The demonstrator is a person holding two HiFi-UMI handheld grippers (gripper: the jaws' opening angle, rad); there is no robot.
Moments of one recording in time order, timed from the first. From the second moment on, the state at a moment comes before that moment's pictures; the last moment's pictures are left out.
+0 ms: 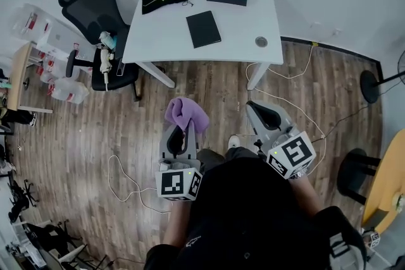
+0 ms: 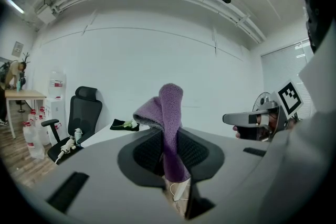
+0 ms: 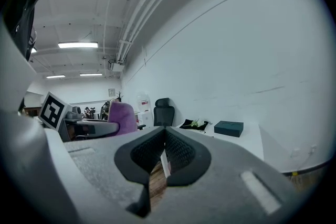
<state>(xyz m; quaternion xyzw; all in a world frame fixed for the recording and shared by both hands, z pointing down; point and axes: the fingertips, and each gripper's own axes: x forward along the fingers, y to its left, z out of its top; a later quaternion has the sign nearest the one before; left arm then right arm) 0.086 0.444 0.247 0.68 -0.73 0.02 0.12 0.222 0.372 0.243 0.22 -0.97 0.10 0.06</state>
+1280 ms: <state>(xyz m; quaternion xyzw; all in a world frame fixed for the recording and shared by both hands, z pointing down) 0.010 0.246 0.271 0.73 -0.67 0.01 0.13 0.145 0.205 0.253 0.28 -0.95 0.10 0.07</state>
